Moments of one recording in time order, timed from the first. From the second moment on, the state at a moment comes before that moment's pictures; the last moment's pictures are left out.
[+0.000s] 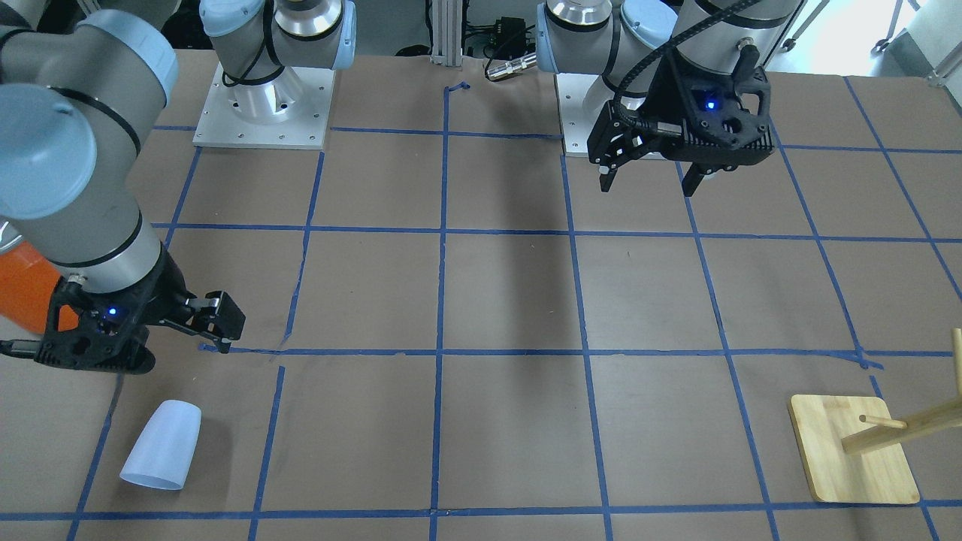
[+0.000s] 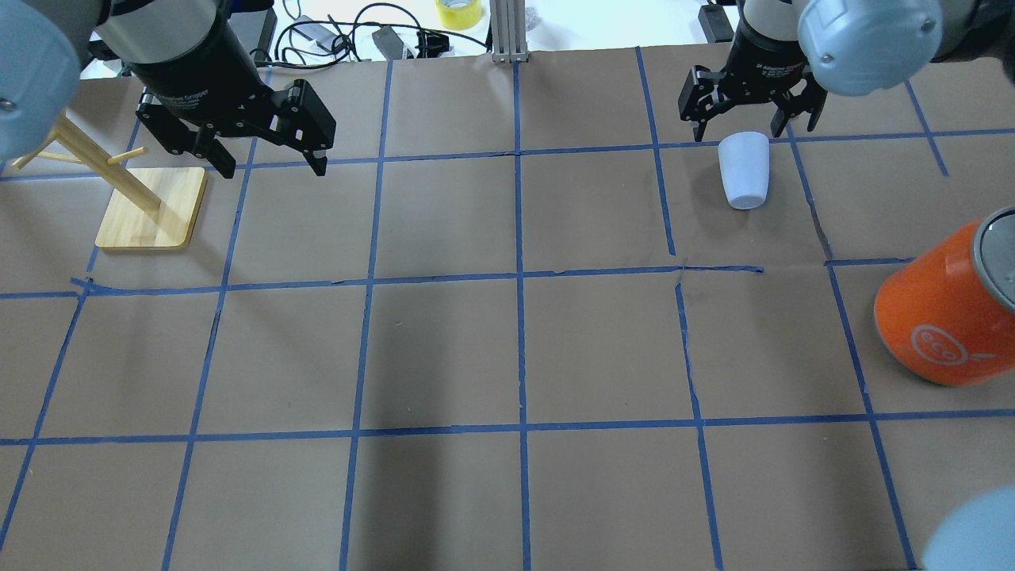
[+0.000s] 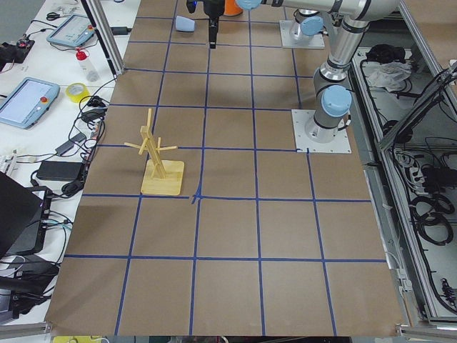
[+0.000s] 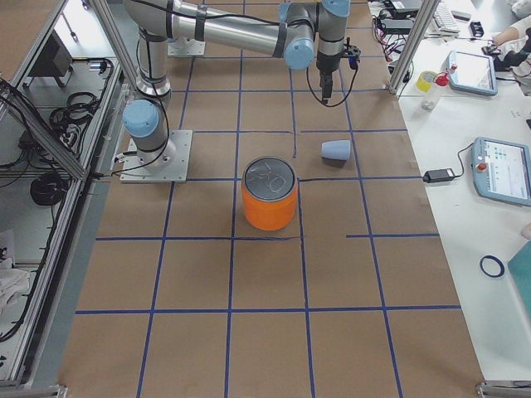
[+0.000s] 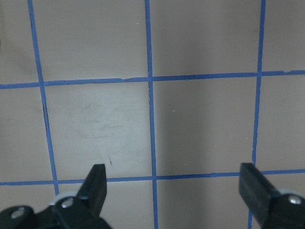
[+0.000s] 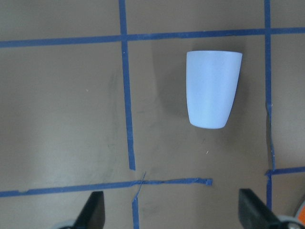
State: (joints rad) left arm -1.60 -1.58 -1.48 -1.60 1.56 -0.01; right arm 1.51 -1.25 1.47 -1.87 -1.63 0.00
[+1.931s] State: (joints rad) left arm -1.60 -1.58 -1.49 -1.60 1.56 0.00; right arm 1.38 -0.90 1.45 -2.15 -1.62 -0.08
